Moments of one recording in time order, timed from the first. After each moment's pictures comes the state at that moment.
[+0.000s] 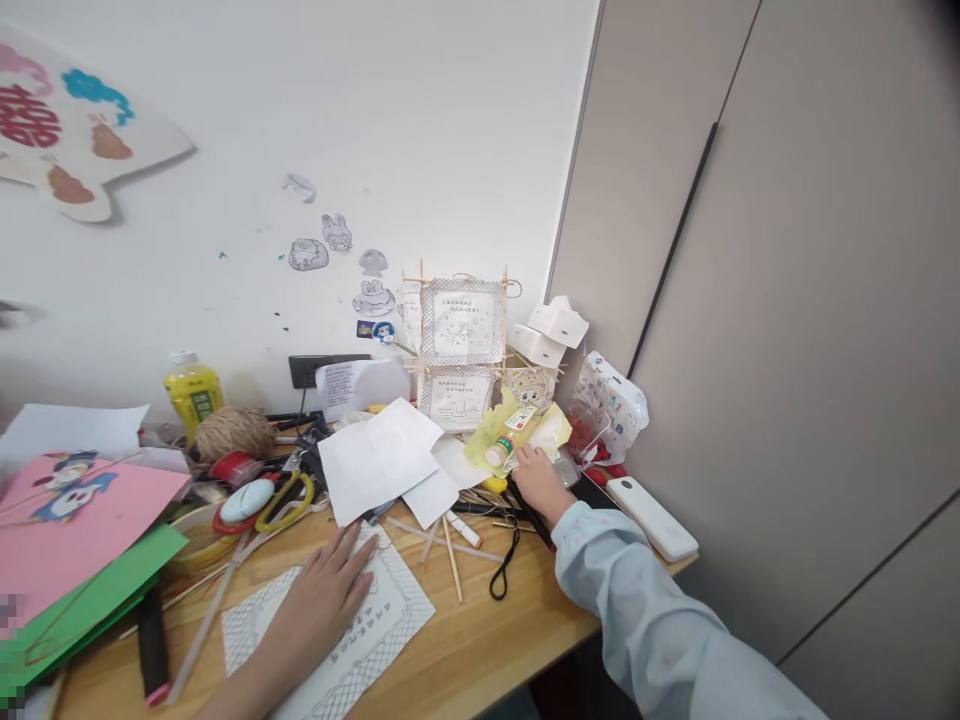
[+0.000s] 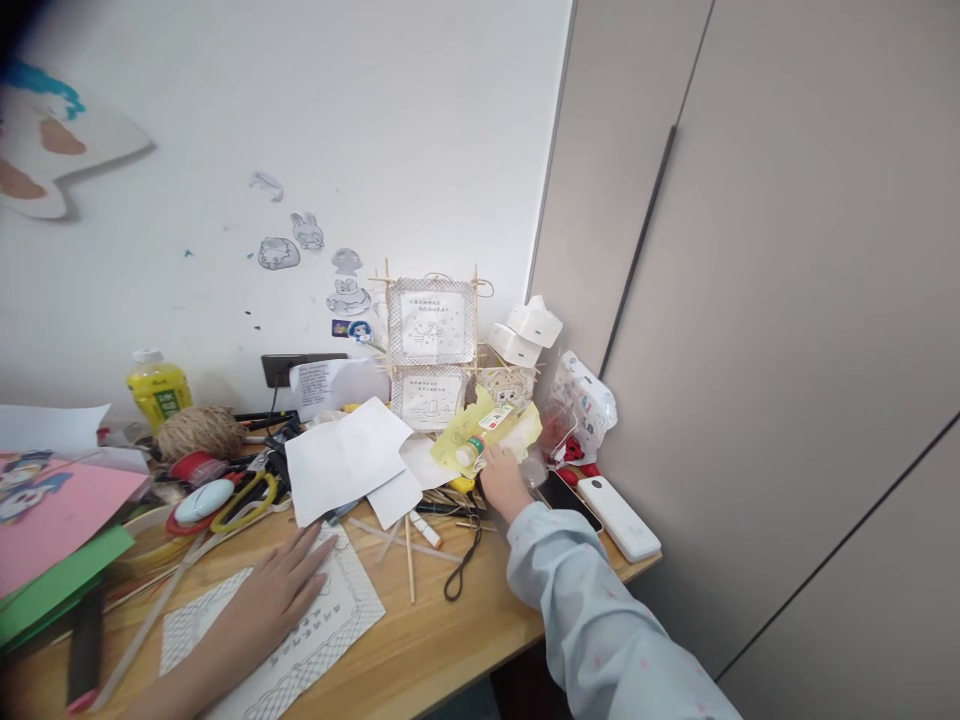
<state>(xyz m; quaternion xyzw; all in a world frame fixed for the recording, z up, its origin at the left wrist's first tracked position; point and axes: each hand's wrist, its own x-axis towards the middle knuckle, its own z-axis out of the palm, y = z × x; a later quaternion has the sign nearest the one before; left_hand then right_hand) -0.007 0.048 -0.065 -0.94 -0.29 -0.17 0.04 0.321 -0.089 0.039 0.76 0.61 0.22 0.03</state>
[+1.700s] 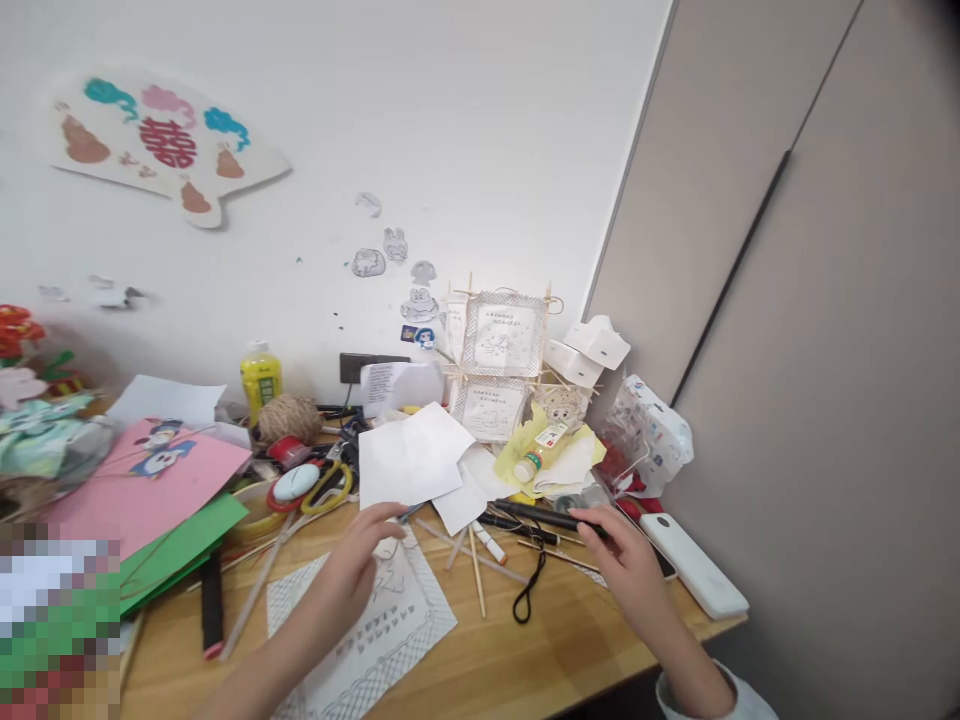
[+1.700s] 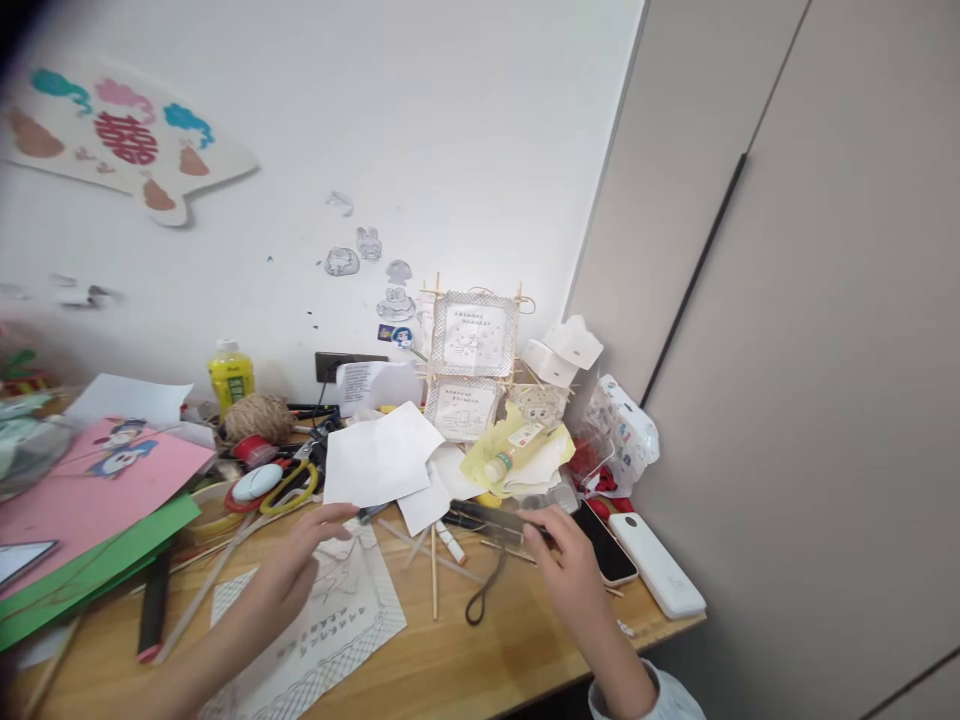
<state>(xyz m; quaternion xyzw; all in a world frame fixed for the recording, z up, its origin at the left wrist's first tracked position) -0.012 0.003 0.019 -0.88 -0.16 -0.43 -0.10 0.272 -0.197 0.061 0.66 0.57 0.09 -0.48</state>
